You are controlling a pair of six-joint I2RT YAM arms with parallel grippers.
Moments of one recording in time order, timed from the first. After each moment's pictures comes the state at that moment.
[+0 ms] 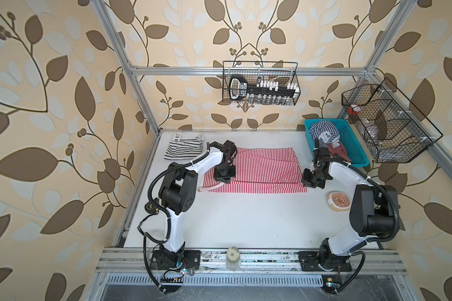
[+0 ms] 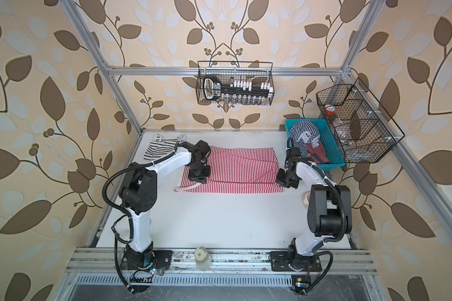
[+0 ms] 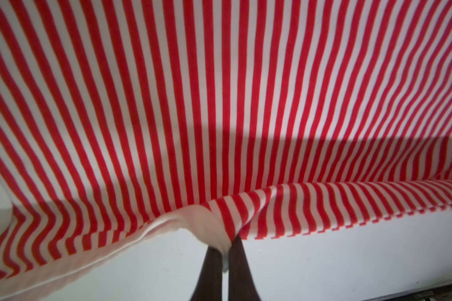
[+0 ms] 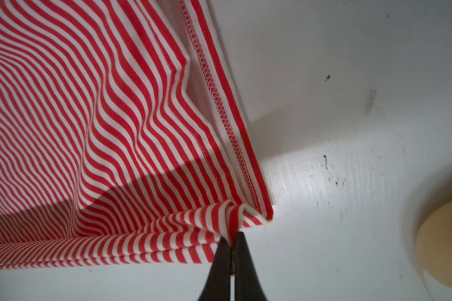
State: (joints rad) left arm -0.46 2.02 1.62 -1.08 0.17 -0.49; right arm -0.06 1.67 1.11 -0.82 -0.10 0.35
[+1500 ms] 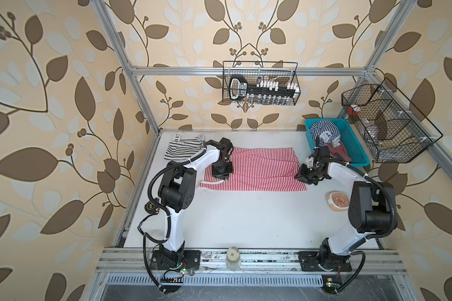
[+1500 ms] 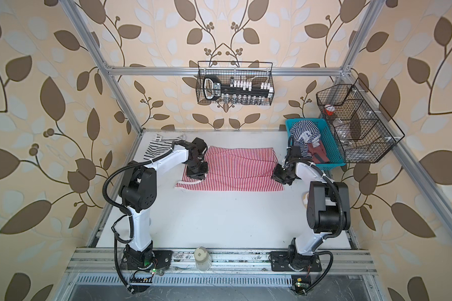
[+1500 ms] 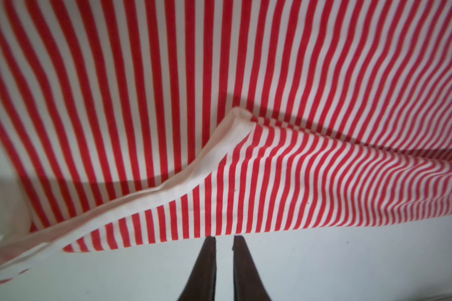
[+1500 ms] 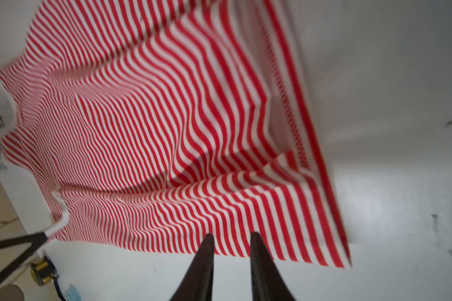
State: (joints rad) left arm -0.42 2.03 1.57 -1.01 0.18 -0.53; right arm -0.03 1.68 1.06 -0.63 -0.32 0.43
